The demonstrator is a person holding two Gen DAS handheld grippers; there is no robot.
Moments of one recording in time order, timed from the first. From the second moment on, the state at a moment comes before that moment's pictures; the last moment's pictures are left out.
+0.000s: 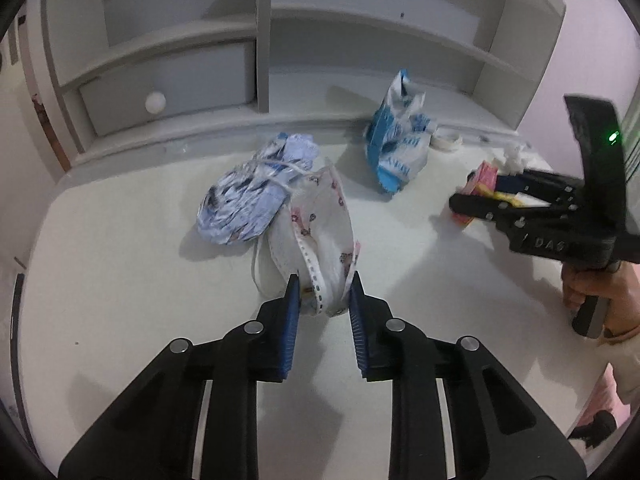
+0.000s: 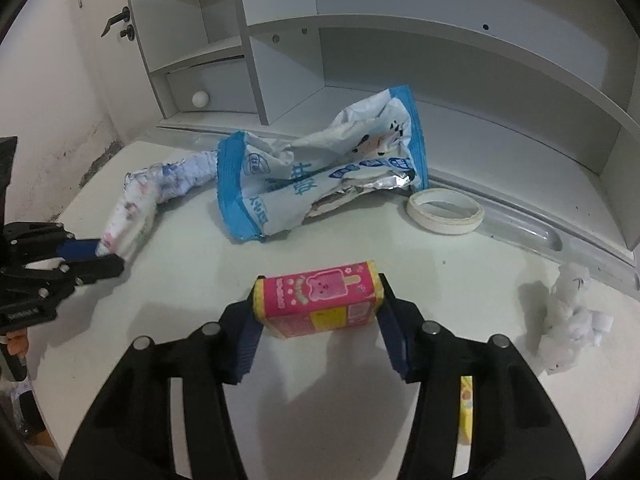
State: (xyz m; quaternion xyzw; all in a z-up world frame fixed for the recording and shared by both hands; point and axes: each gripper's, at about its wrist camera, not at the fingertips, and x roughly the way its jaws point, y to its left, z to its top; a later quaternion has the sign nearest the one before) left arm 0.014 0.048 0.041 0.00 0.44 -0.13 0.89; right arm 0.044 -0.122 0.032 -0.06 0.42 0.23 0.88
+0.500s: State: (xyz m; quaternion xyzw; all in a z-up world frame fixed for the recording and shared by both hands) left arm -0.015 0.014 0.086 0.01 0.38 -0.20 0.90; right arm 0.000 -0.157 0.061 -0.04 0.39 0.20 0.90
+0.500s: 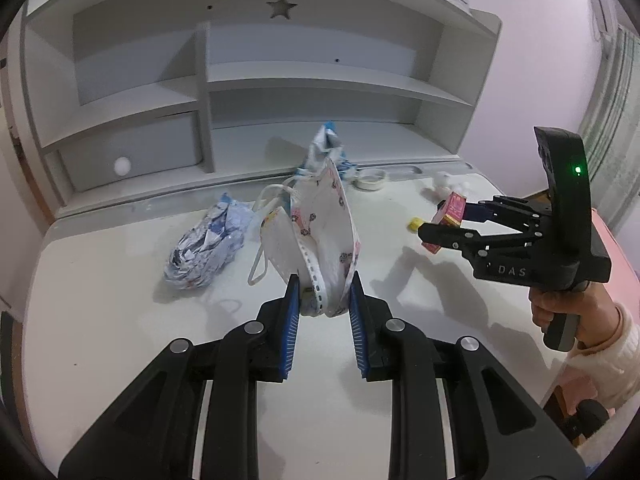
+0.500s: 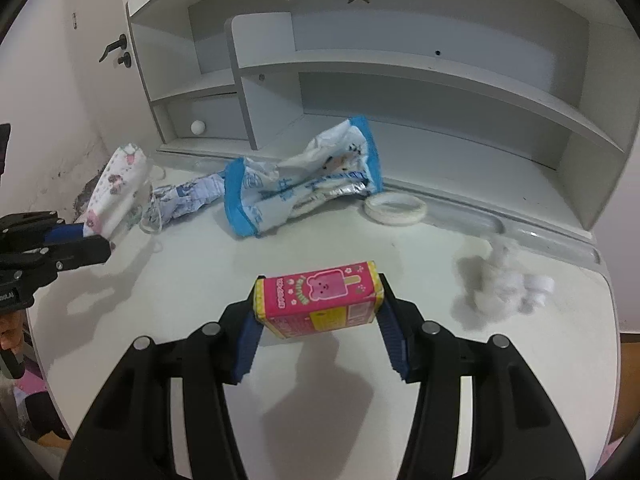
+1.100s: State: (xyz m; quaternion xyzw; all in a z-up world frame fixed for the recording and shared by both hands) left arm -0.085 -0.183 0.113 0.11 0.33 -0.39 0.85; right arm -0.159 -0.336 0.095 0.05 0.34 0.10 0.93
